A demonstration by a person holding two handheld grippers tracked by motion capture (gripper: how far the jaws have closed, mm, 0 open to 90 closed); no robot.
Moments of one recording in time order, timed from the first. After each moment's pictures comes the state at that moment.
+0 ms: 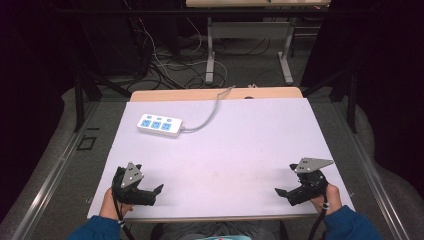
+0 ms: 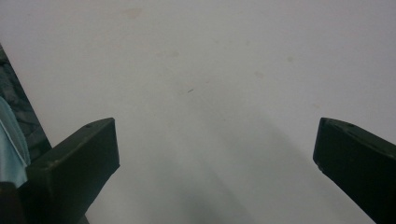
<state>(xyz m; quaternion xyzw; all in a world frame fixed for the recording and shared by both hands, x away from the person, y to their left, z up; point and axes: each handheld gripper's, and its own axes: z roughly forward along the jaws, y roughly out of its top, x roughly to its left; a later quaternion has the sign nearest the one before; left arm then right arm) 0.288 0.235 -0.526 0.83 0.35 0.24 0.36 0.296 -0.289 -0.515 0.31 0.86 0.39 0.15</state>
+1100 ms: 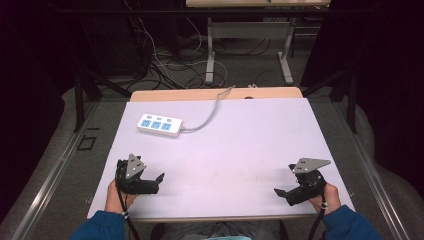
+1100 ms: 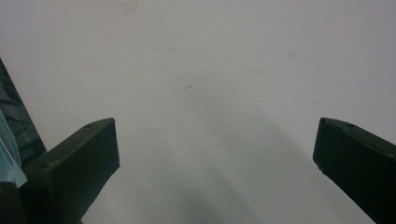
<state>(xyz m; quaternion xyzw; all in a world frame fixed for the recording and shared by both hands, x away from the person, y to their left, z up) 0.310 0.227 -0.525 0.80 0.38 0.27 0.37 0.298 -0.286 -0.518 0.31 0.86 0.38 0.15</state>
